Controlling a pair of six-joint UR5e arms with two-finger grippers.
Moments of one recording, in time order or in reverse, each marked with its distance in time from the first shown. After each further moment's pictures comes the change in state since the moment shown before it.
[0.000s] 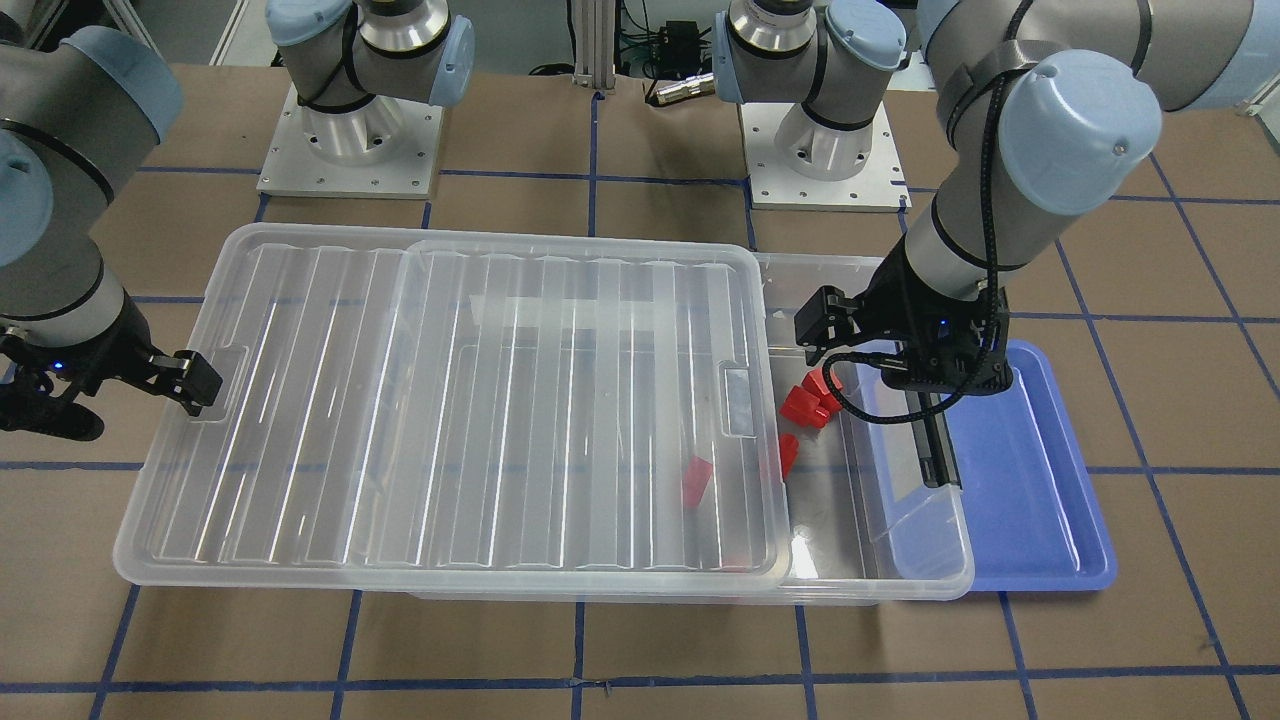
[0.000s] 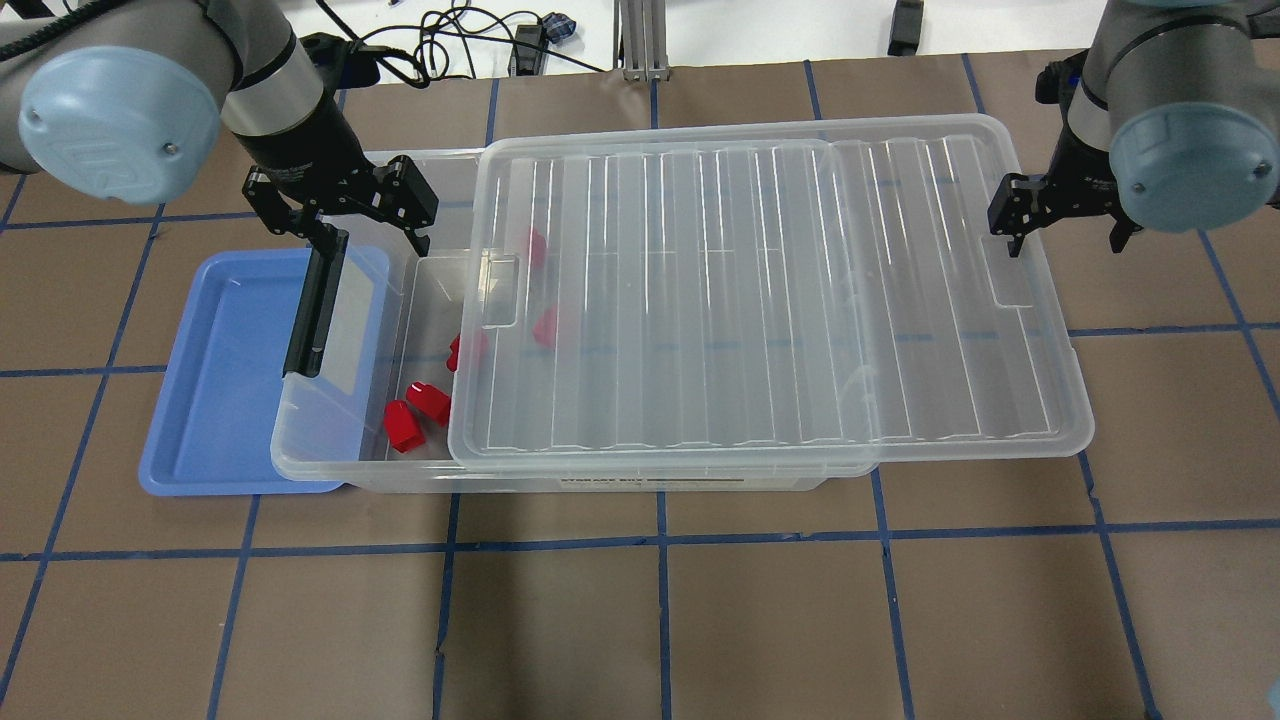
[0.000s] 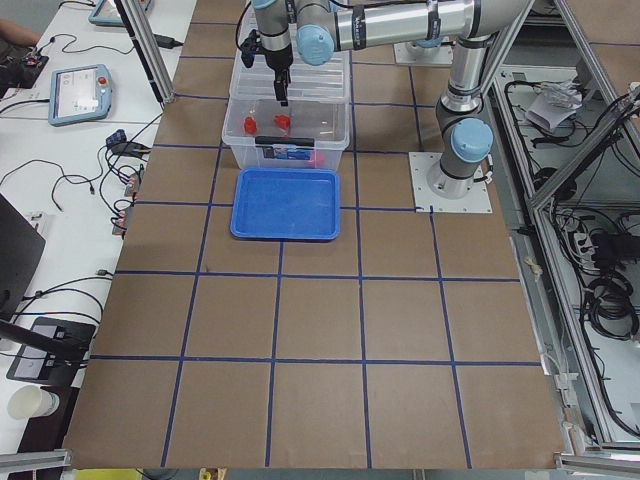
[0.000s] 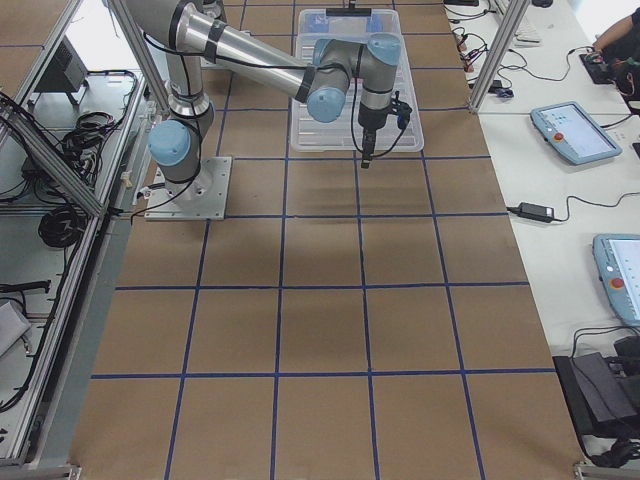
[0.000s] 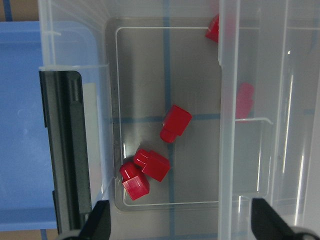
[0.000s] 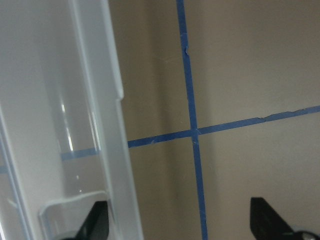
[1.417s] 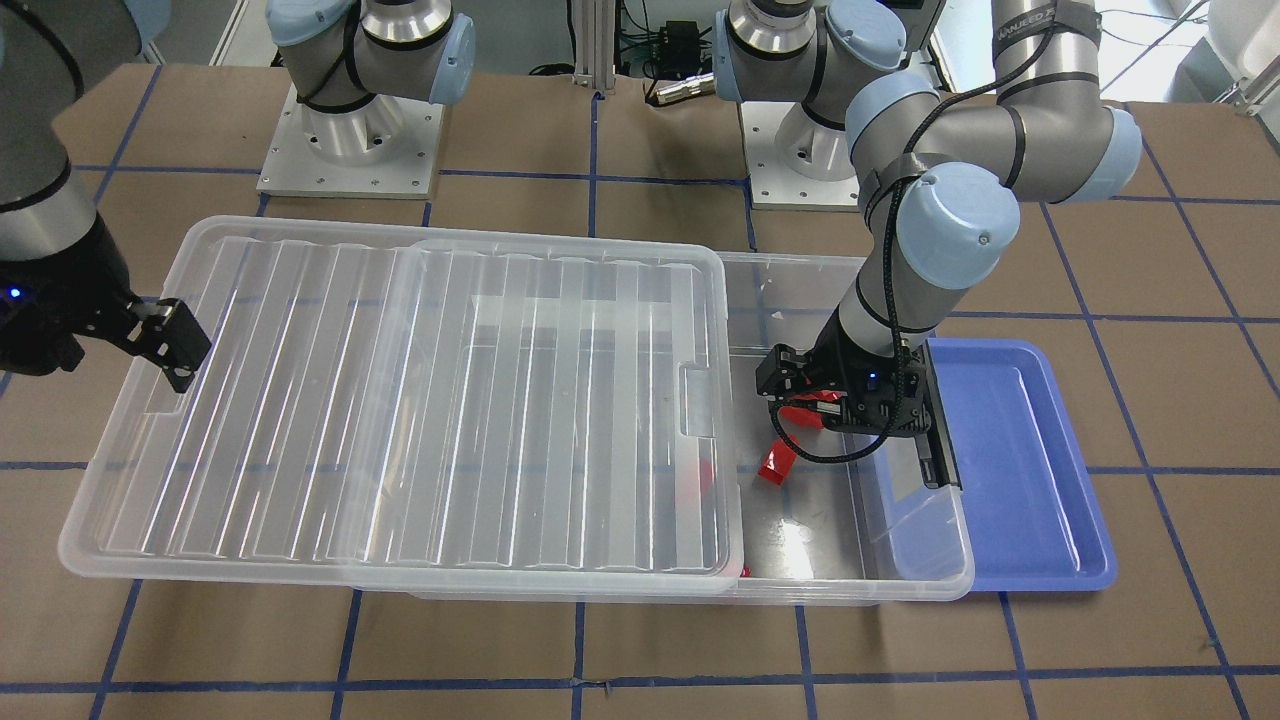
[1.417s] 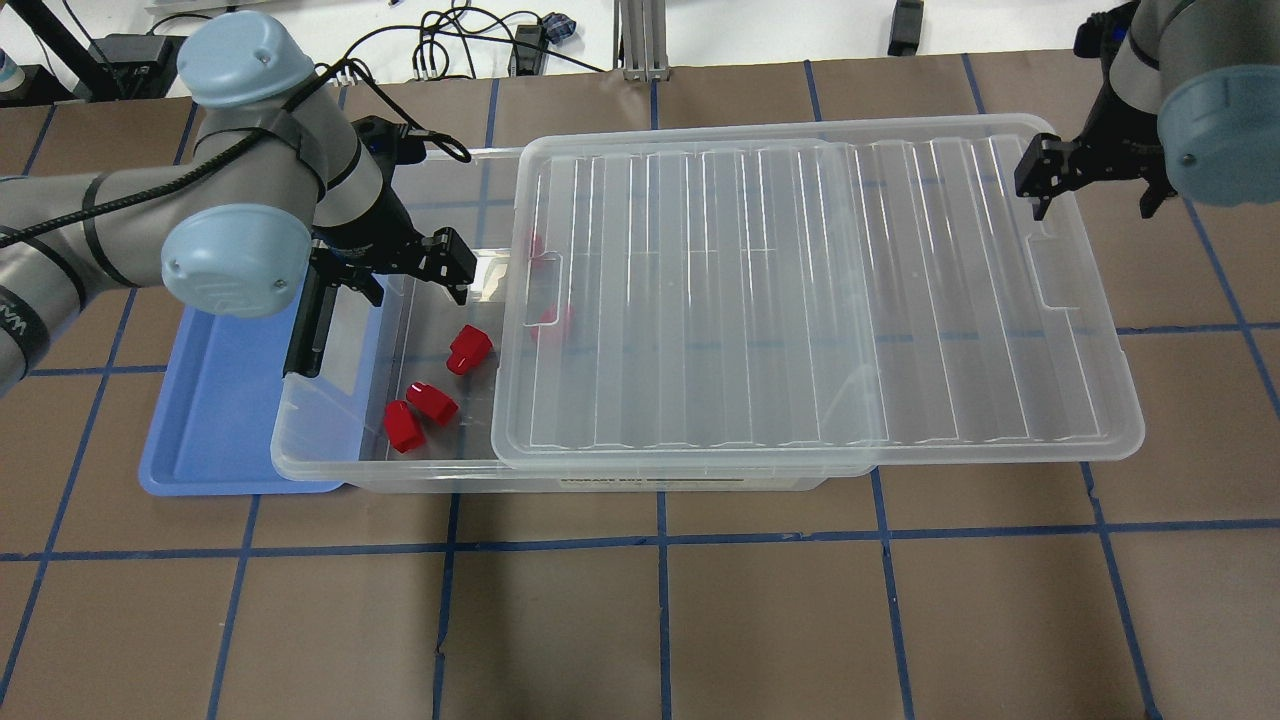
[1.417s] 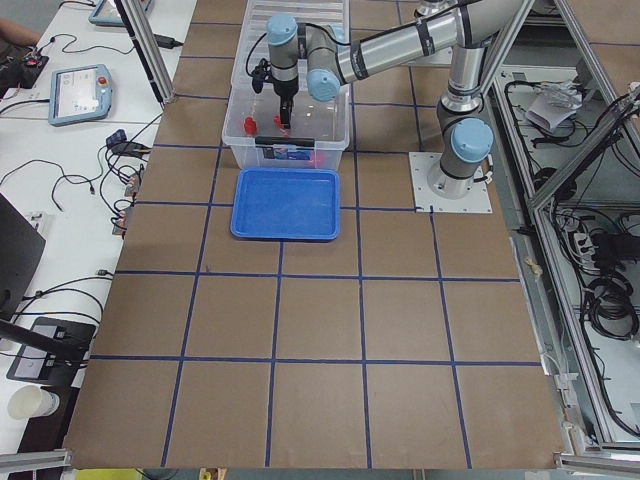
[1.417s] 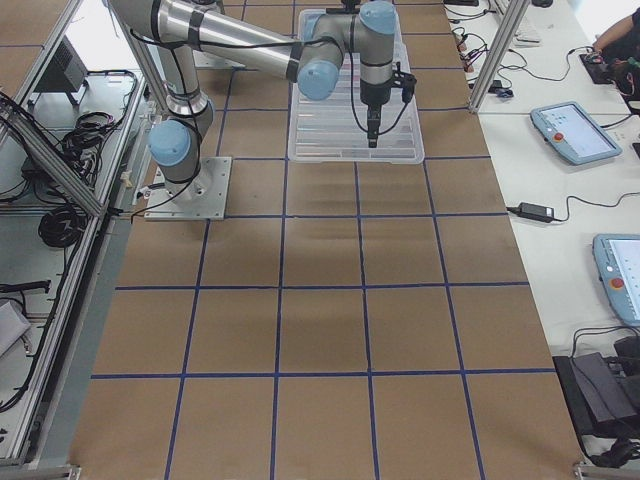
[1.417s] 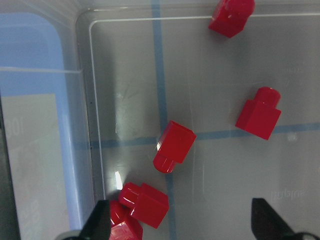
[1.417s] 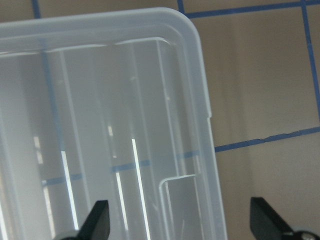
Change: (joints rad) left arm -0.013 -0.037 -0.278 0.393 -0.006 0.000; right arm 0.057 -0.120 -0.060 0.020 0.120 0.051
